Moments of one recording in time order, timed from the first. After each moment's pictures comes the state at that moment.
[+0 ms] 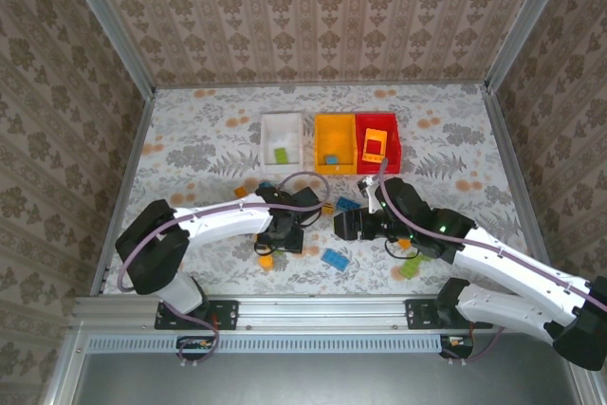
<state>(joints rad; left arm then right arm) -1.02 1.59 0.98 -0.94 -0.09 -0.85 0.81 0.94 0.74 -0.50 -0.14 0.66</state>
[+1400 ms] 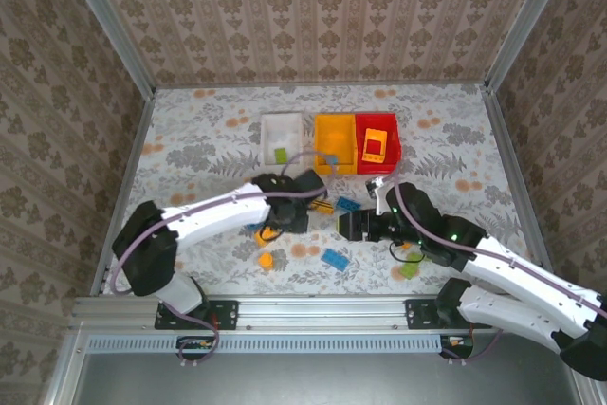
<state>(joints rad) -0.97 1.55 1.16 -0.94 -0.16 -0.79 0.81 0.83 0.70 -0.45 -0.14 0.71</state>
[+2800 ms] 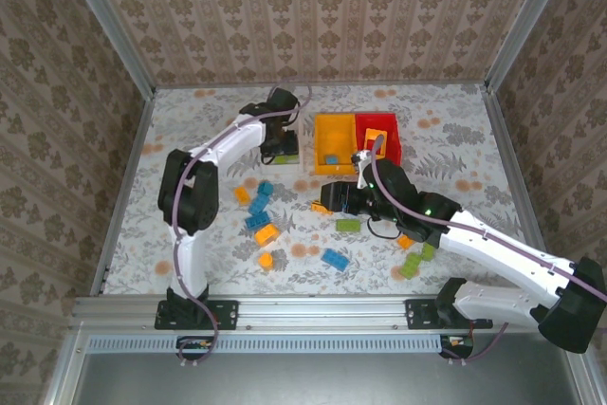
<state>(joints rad) -0.54 2.03 1.68 -0.83 -0.05 -0.49 0.80 1.09 0.89 -0.37 -0.01 0.74</state>
